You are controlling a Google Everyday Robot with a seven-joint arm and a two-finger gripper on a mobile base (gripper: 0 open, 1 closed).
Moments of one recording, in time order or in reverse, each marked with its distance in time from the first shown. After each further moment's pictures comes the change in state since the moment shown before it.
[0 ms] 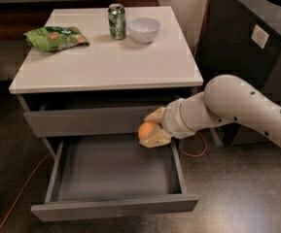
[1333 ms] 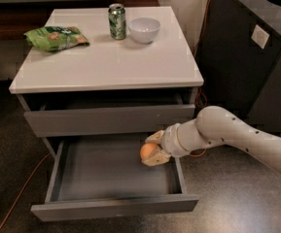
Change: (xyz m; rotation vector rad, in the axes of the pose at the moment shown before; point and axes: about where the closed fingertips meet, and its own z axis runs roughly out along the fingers) arm 0.082 0.011 0.078 -0.077 -0.009 0.024
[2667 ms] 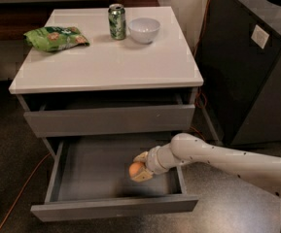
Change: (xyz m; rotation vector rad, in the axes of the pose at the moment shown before) arm 0.080 0.000 0.148 -0.070 0.014 0.005
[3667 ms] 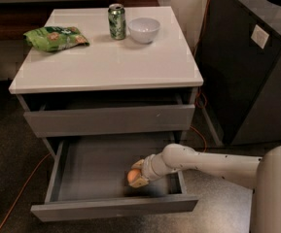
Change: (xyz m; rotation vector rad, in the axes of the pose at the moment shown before) arm 0.043 -0.006 0.066 0.005 0.043 0.004
